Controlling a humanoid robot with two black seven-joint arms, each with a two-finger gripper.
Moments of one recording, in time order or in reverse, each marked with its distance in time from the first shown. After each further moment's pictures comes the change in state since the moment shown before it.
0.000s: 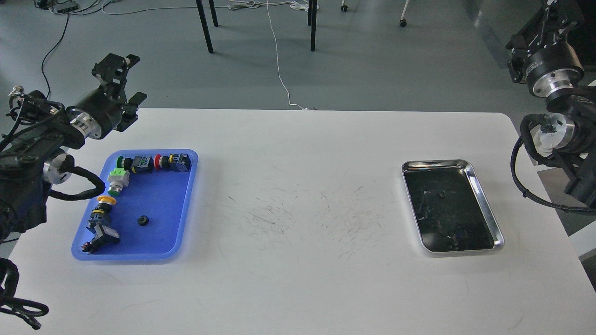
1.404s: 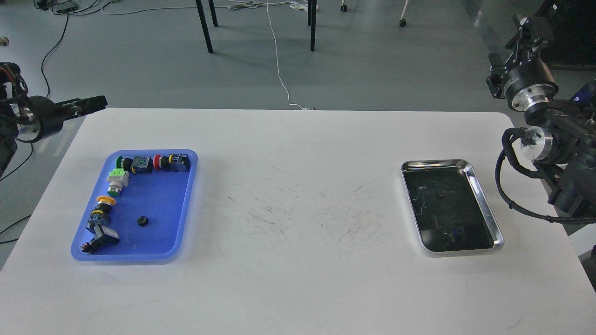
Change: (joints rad) left arm -0.100 0.171 0.290 0.018 0.842 0.252 0.000; right arm -0.031 0.045 -0.017 -0.003 -0.010 -0.003 0.000
